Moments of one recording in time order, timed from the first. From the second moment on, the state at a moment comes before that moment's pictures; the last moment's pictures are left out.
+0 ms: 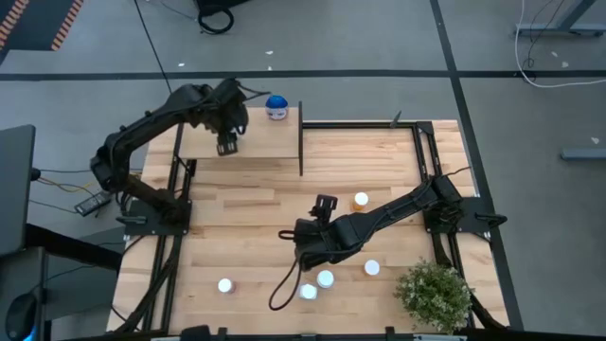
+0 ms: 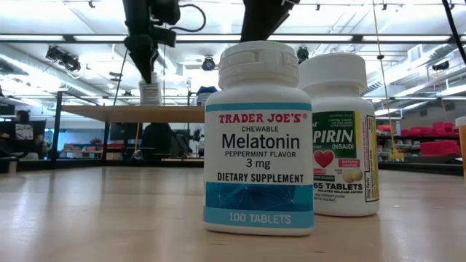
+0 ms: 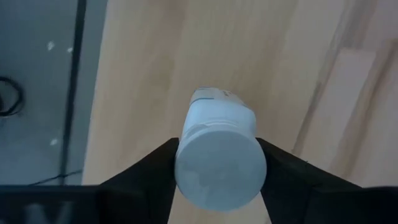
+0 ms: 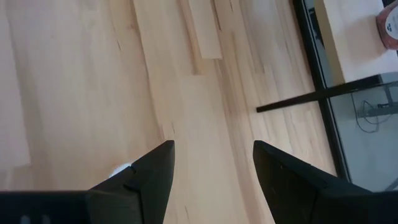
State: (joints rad) left arm 0.68 1.47 1.50 -1.24 -0.15 0.49; right arm 0.39 2.06 1.92 -1.18 0.69 0.45
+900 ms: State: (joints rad) left arm 0.71 1.55 1.50 -1.17 -0.15 0.51; right arm 0.39 2.06 1.92 -1.16 0.68 0.42
